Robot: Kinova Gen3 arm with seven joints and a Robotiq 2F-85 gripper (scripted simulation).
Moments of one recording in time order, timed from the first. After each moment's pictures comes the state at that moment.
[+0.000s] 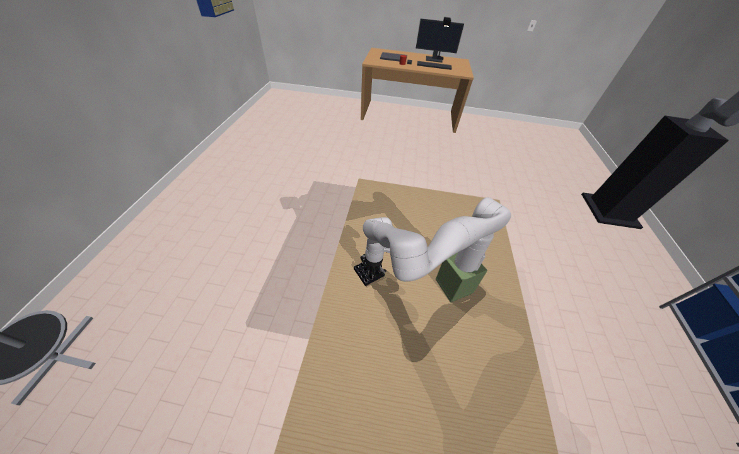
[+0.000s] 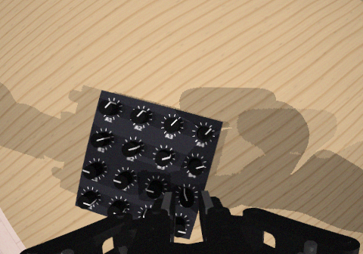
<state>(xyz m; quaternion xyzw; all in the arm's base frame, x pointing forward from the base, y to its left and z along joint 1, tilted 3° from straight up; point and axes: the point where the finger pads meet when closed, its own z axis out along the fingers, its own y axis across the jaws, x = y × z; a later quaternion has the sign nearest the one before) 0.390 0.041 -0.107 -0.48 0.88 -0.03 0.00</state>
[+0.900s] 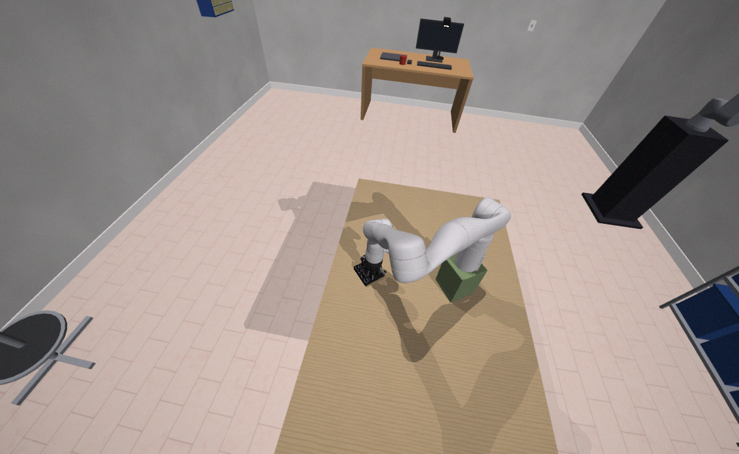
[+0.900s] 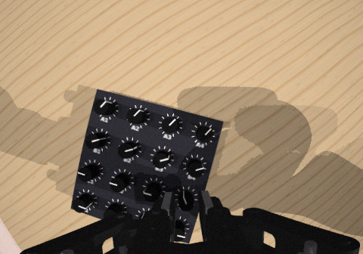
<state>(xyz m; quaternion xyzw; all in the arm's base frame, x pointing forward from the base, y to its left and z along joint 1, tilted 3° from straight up) 0.390 0.041 -0.114 -0.48 0.88 -0.03 0.01</state>
